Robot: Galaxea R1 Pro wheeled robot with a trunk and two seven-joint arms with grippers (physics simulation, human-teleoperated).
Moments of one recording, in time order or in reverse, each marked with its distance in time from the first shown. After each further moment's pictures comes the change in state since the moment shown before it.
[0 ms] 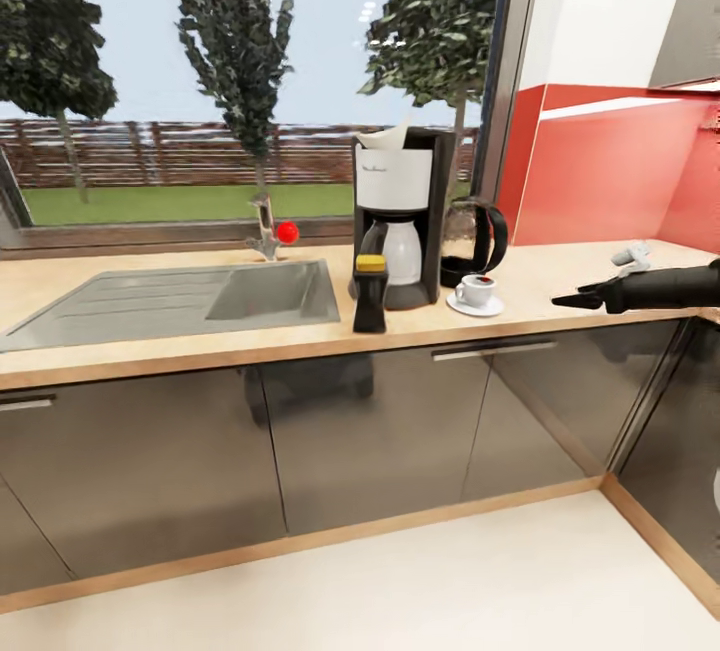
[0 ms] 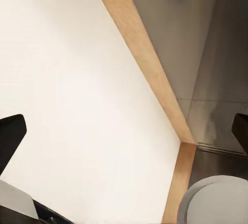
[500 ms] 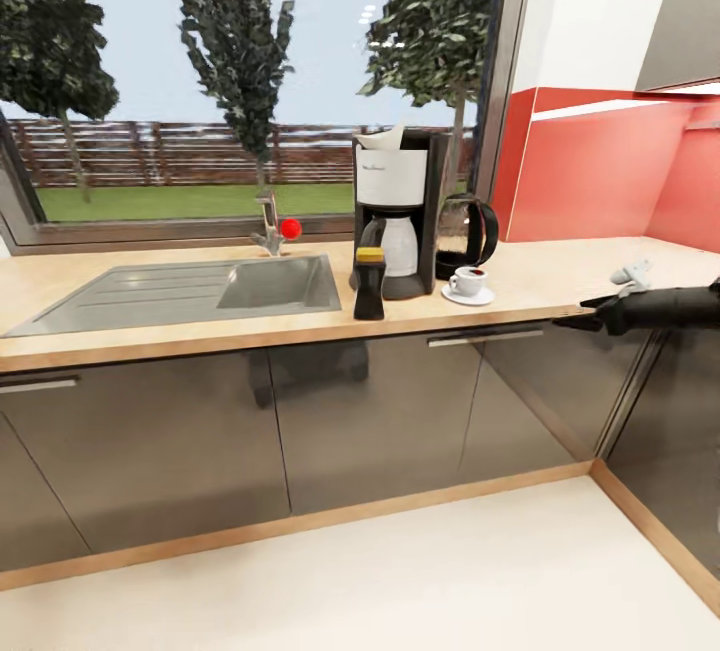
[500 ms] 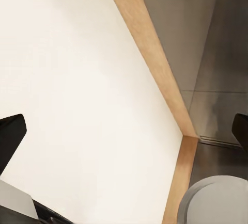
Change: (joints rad) left arm 0.000 0.000 0.000 0.000 0.000 0.000 0.000; right arm 0.130 0.000 -0.004 -0.166 -0.004 0.000 0.003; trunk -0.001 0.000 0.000
